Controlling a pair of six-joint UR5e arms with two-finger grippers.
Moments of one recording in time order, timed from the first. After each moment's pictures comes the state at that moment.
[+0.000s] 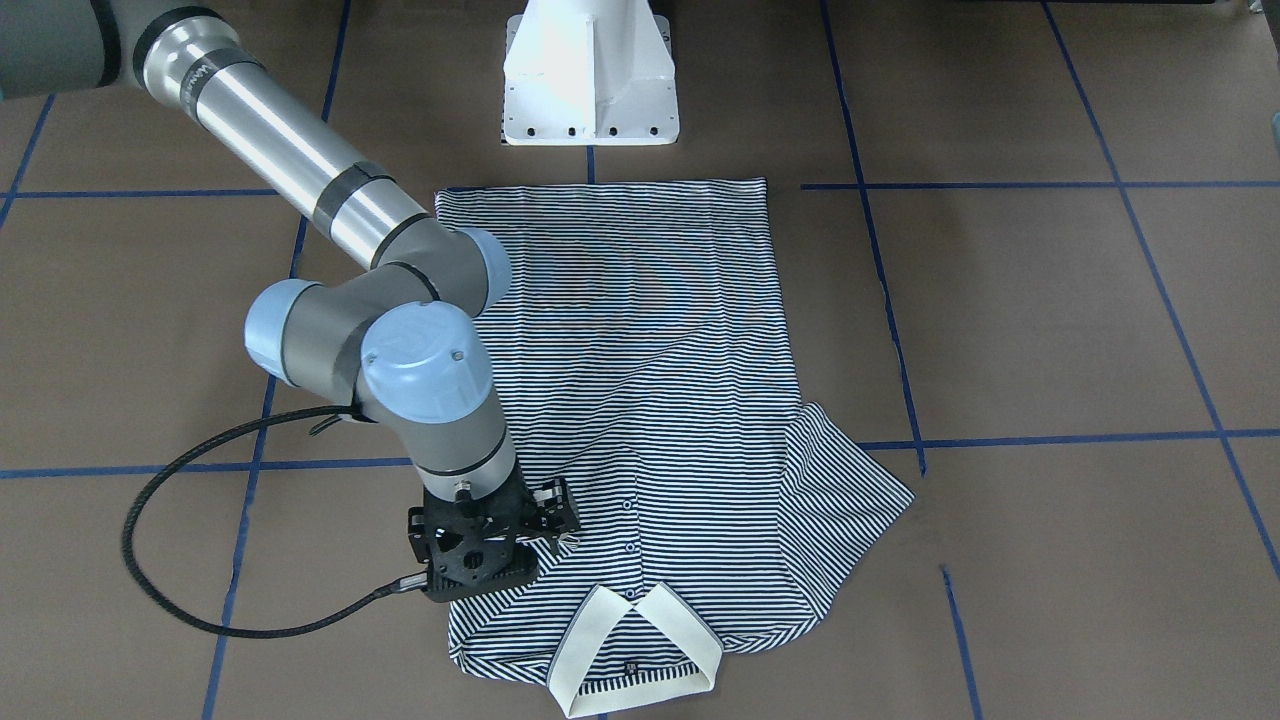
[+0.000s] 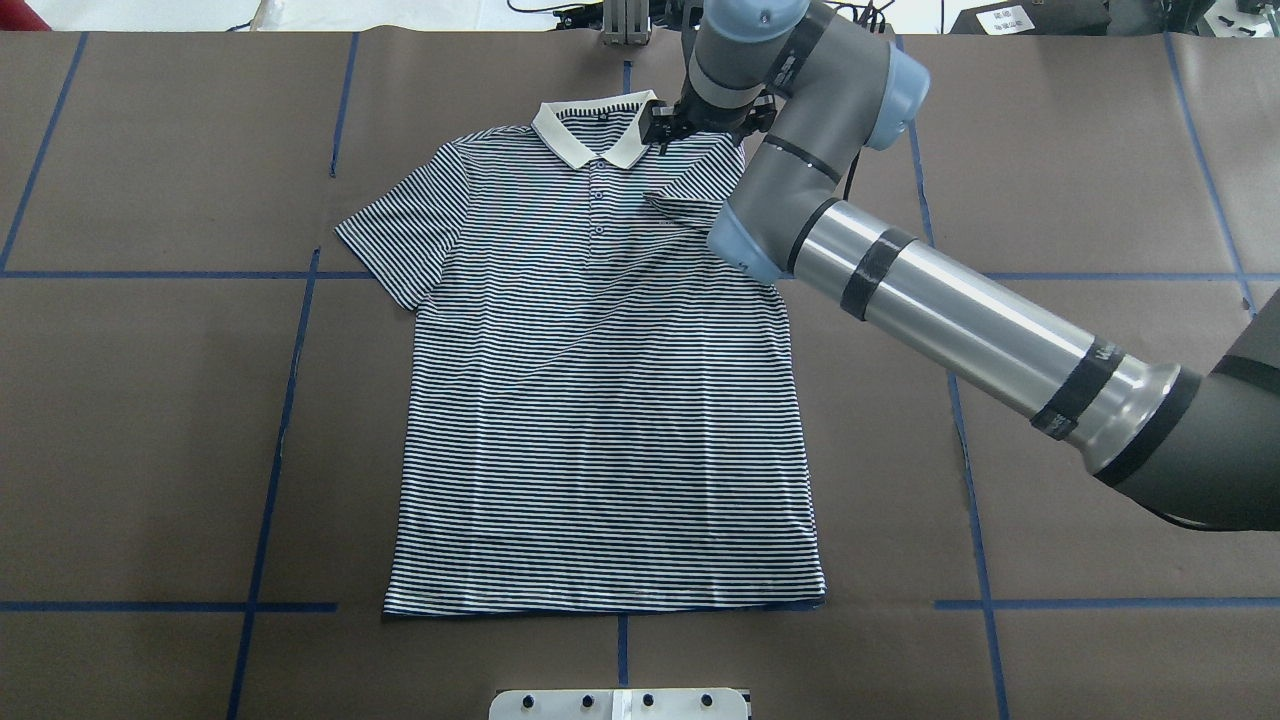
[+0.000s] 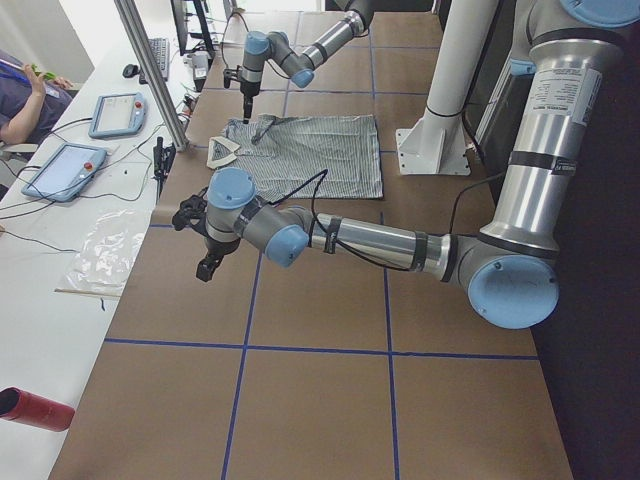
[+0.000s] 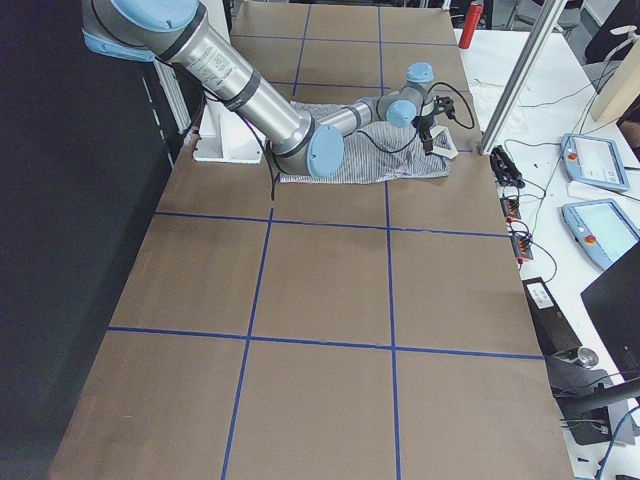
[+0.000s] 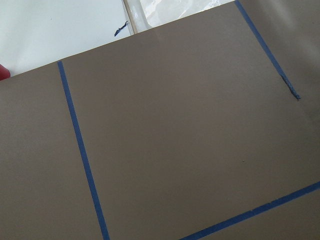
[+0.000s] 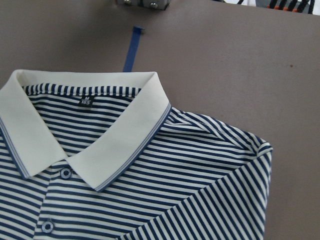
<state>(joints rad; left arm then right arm) -1.44 -1.76 -1.55 -2.03 -2.31 -0.15 0.83 -0.57 0.95 -1.13 1.96 0.89</state>
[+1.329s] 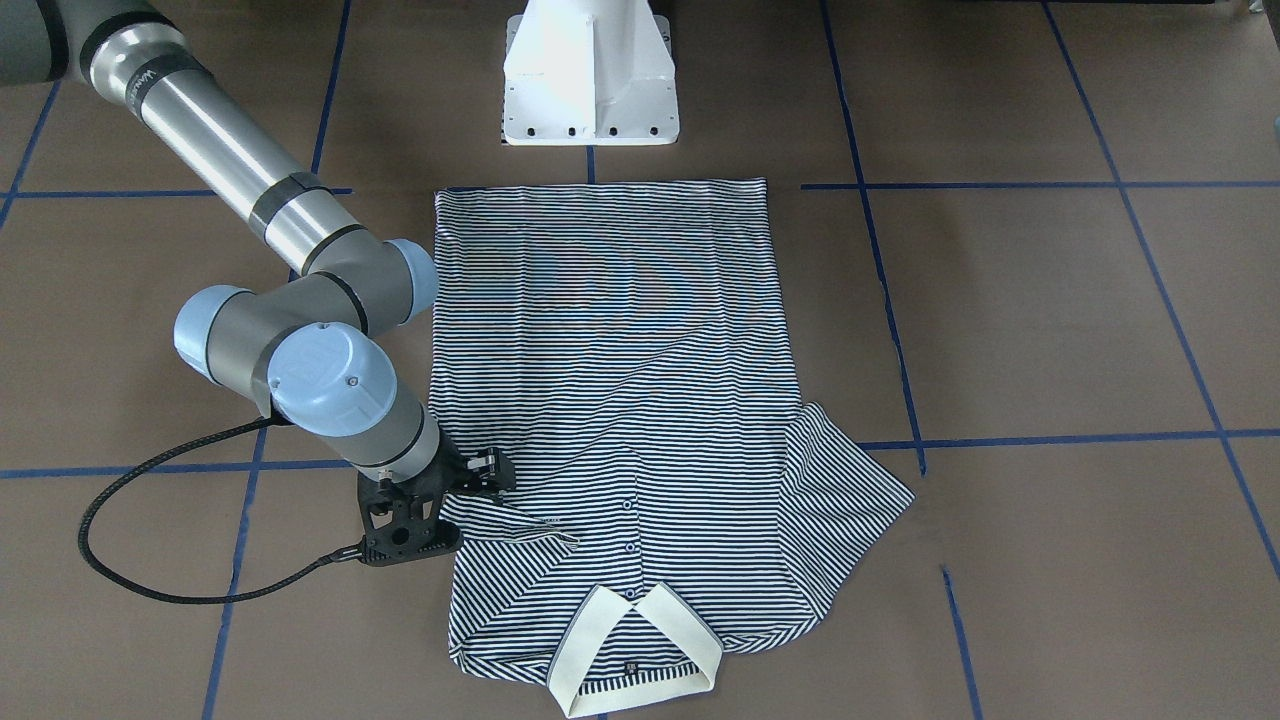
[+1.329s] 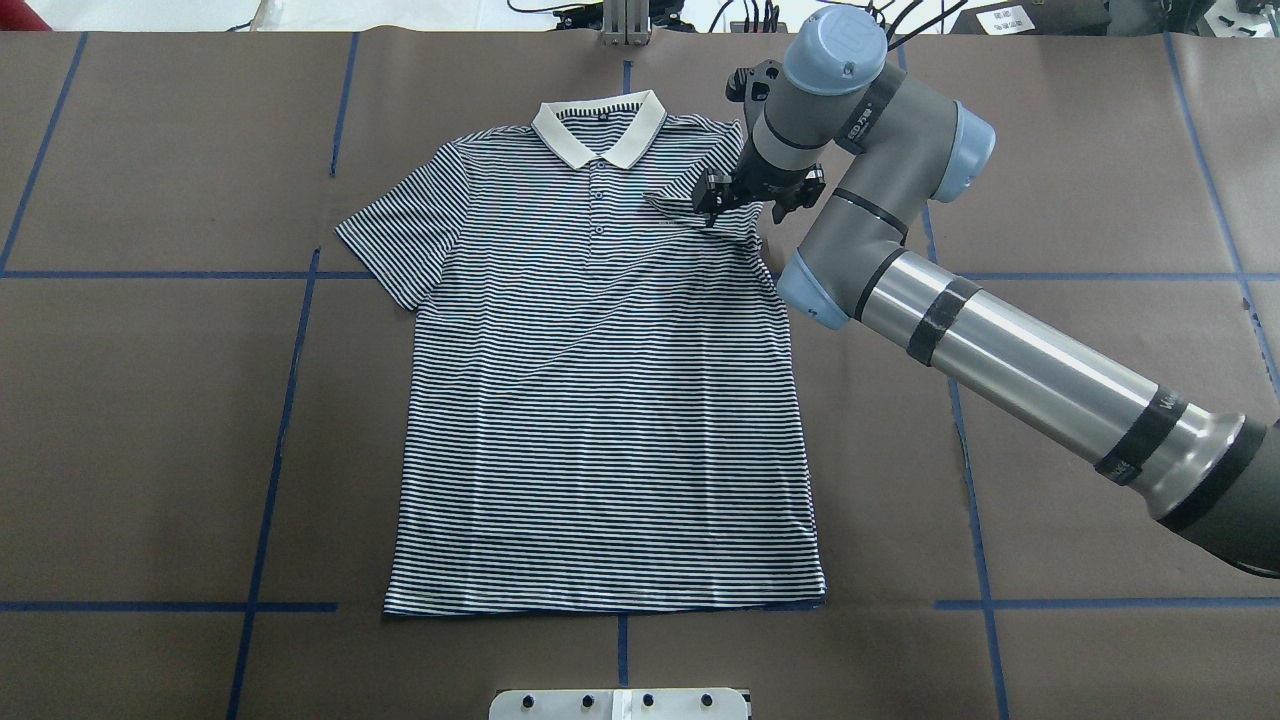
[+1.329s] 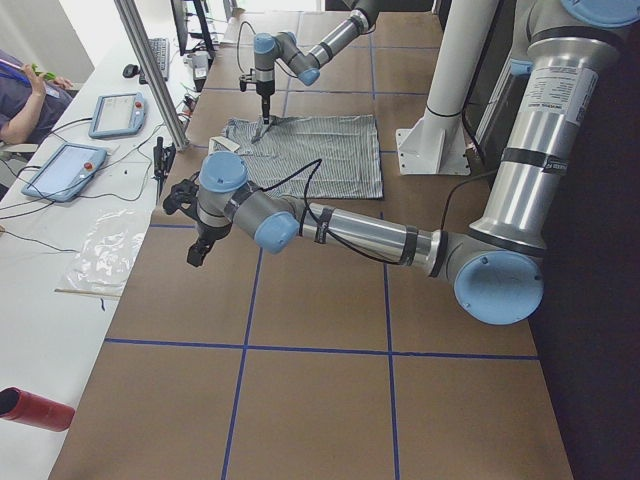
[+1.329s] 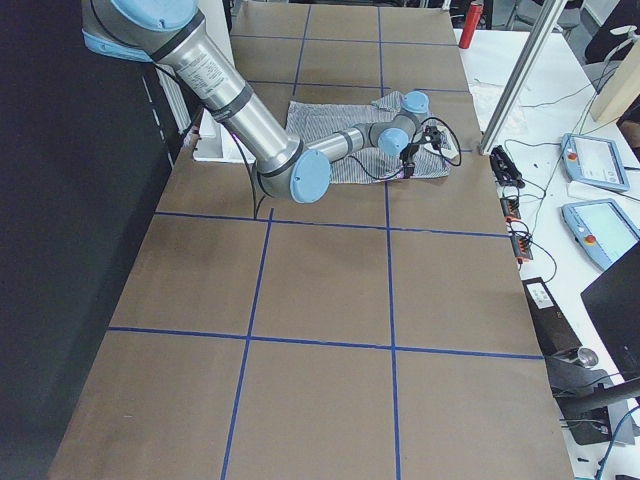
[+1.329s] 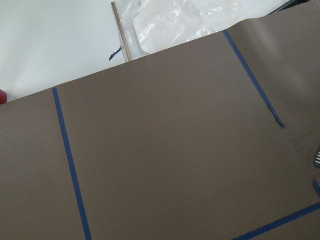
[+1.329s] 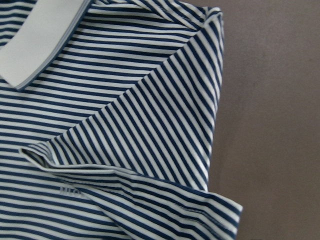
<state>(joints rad) -1.44 -1.81 -1.55 -2.02 -2.31 -0.19 0.80 -0.69 1.01 -1.12 2.09 0.90</state>
